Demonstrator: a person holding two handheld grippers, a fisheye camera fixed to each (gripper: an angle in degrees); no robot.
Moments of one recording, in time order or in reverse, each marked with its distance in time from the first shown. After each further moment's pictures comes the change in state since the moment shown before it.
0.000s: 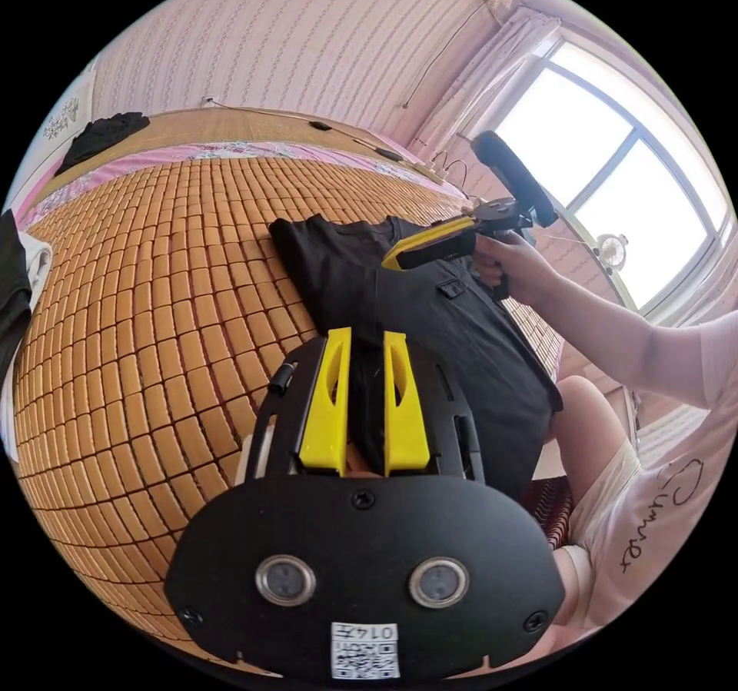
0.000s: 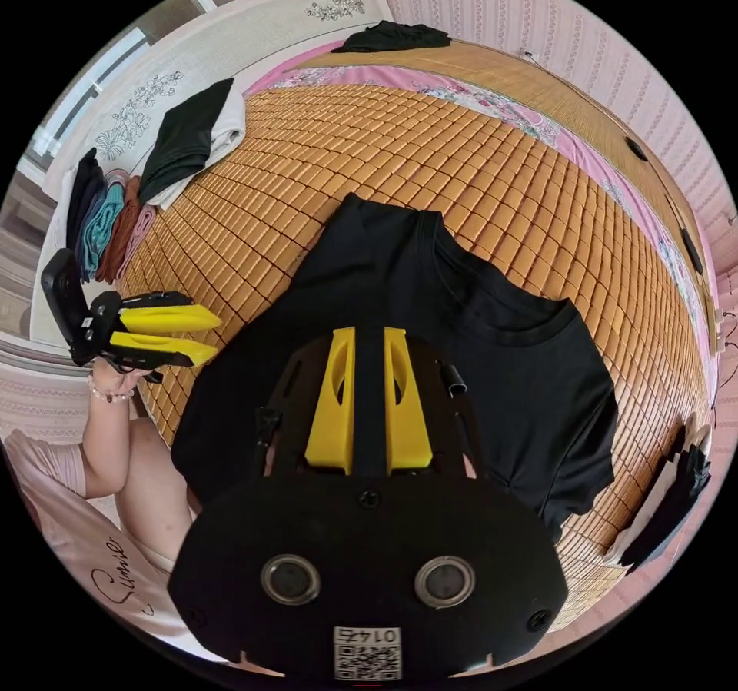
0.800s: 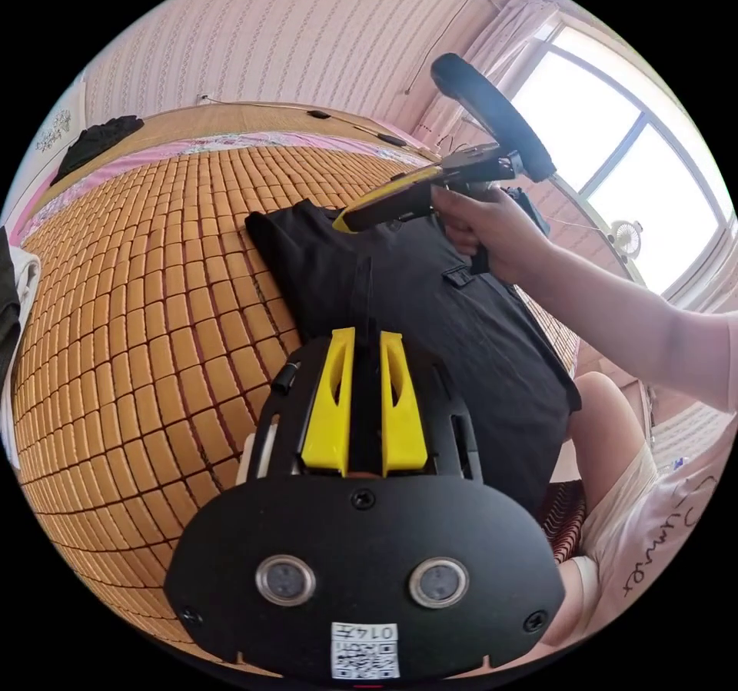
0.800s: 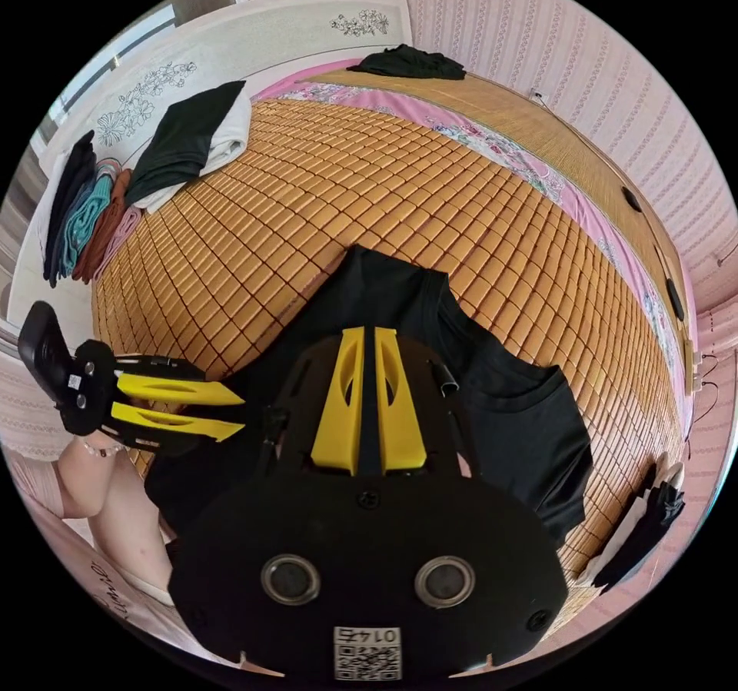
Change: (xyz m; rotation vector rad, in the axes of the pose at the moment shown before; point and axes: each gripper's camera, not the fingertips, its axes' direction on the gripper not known) left arm 0.058 -0.056 -0.025 -0.044 -0.054 0.016; right arm -0.002 -0.018 -0.012 0.083 0.114 -0.076
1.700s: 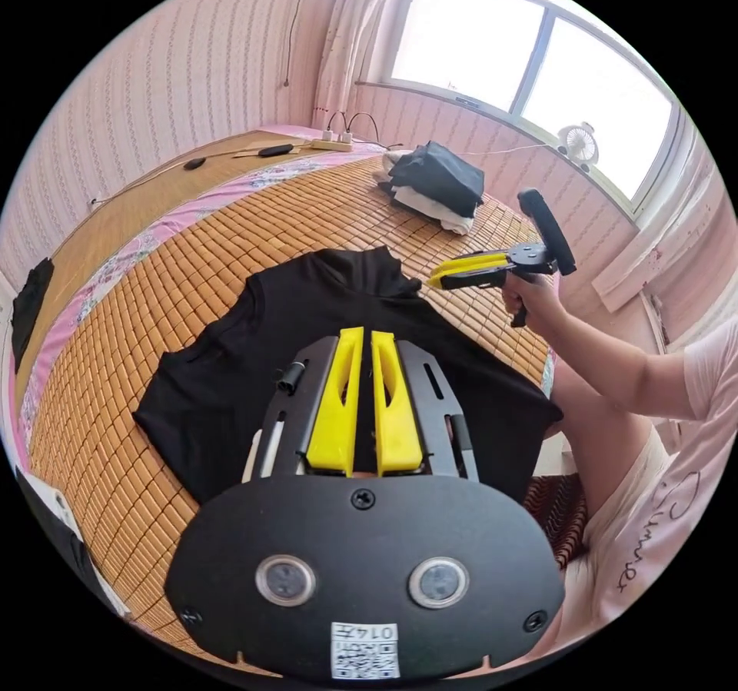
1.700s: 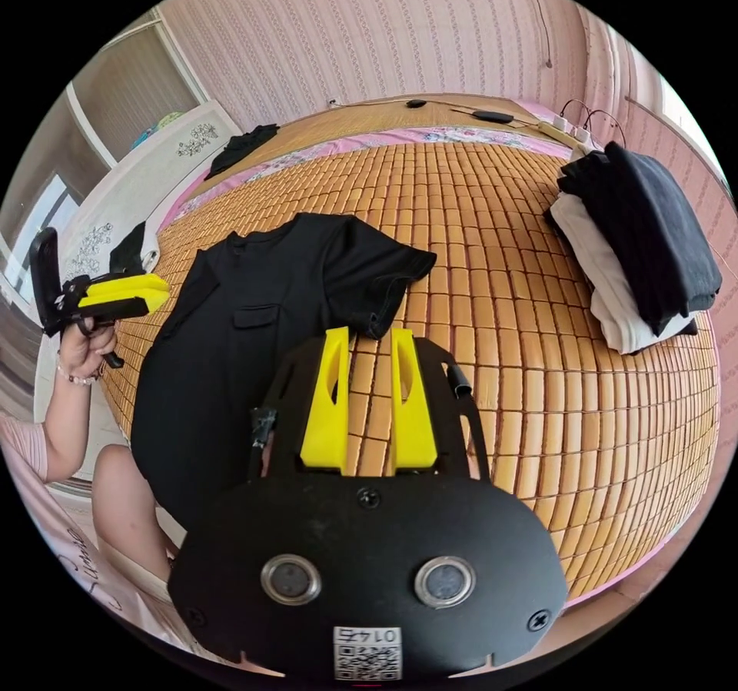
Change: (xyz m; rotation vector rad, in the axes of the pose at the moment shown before) left arm 0.218 -0.206 -0.013 -0.082 0.005 0.383; right arm 0.212 0.364 -0.103 0.240 -0.010 0.556
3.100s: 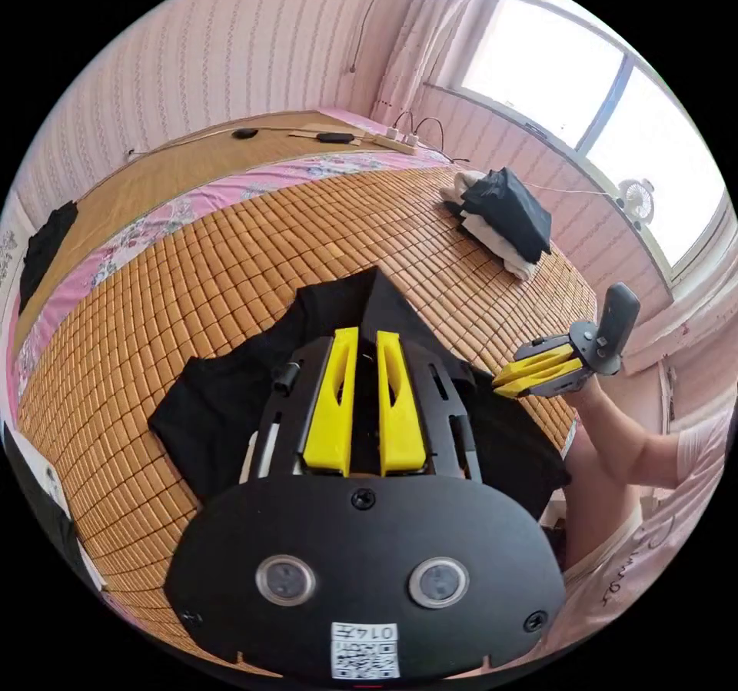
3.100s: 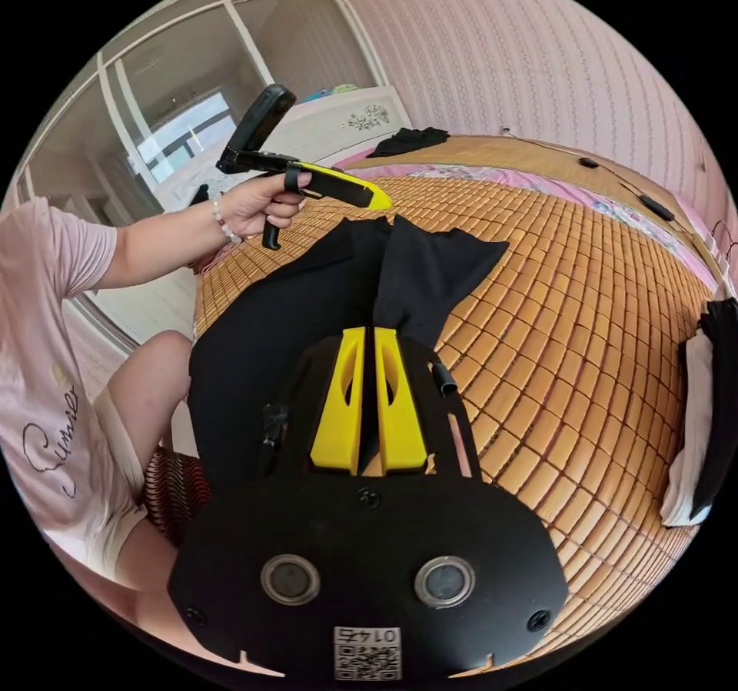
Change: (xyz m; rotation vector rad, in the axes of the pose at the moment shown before) left arm -0.050 0.001 0.014 -0.035 -0.068 -0.230; right arm -0.006 0.031 -0.037 0.036 -0.390 -0.476
